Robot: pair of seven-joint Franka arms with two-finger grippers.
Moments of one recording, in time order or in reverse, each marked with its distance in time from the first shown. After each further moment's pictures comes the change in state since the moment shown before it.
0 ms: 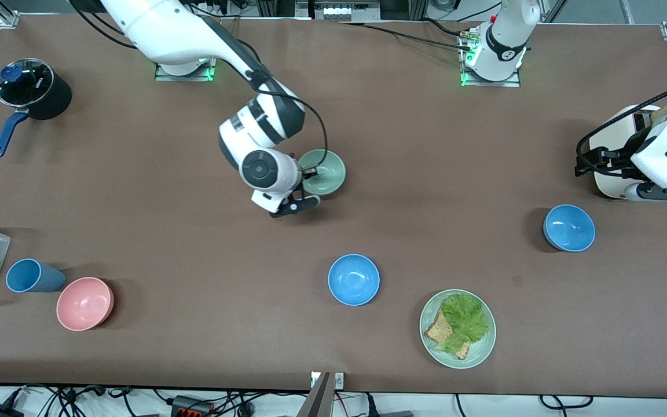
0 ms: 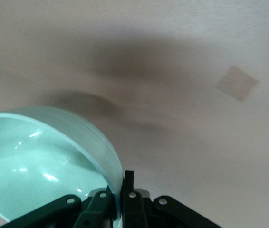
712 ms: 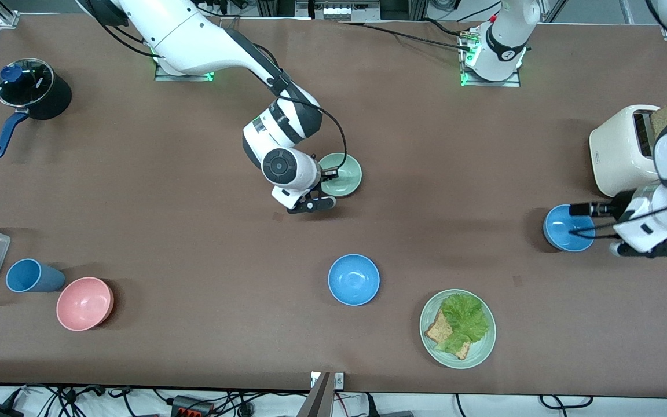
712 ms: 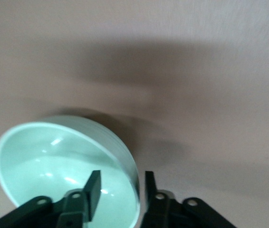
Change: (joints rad) left arm 0.078 0.326 0.014 0.104 0.070 0.141 0.010; right arm 0.043 0.043 -0.005 0.033 0.054 0.100 0.096
